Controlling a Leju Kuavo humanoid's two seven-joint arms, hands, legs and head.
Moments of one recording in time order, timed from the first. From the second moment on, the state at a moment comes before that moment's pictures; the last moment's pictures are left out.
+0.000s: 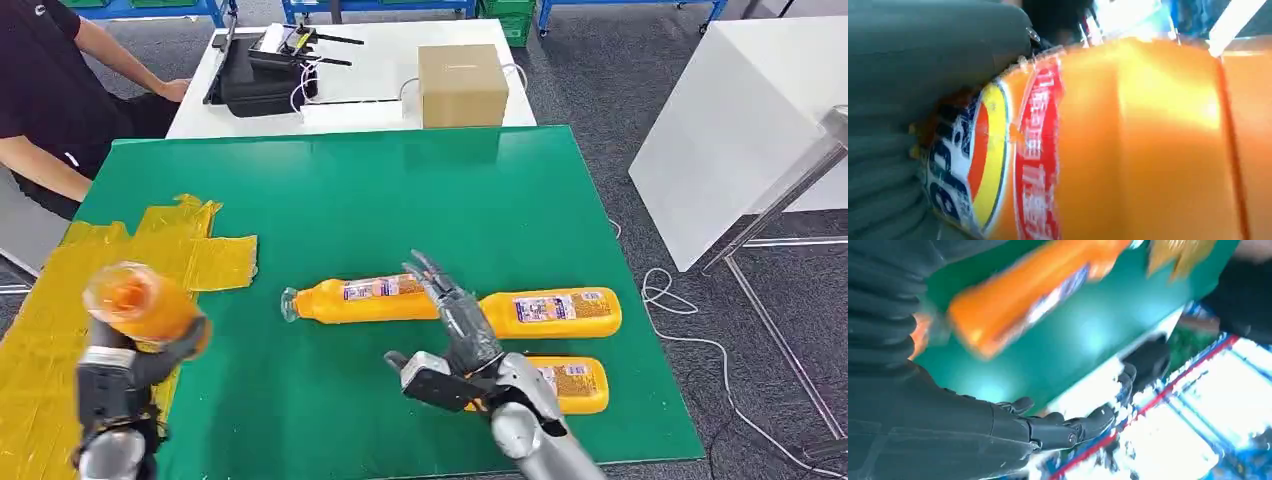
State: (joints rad) left arm 0.03 -0.05 0.19 -1.58 -0.35 0.18 -0.55; right arm -0.18 0.04 0.55 -1.37 0.61 -0.11 -0.24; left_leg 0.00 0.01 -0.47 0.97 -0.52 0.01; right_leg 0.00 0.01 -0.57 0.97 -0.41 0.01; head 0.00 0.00
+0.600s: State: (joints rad) left arm 0.00 0.03 0.24 -1.57 -0.73 0.40 -0.48; right arm -0.22 0.00 0.49 -1.41 0.63 -0.11 -0.22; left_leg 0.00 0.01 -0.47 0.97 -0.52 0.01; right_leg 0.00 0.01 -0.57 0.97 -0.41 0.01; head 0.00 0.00
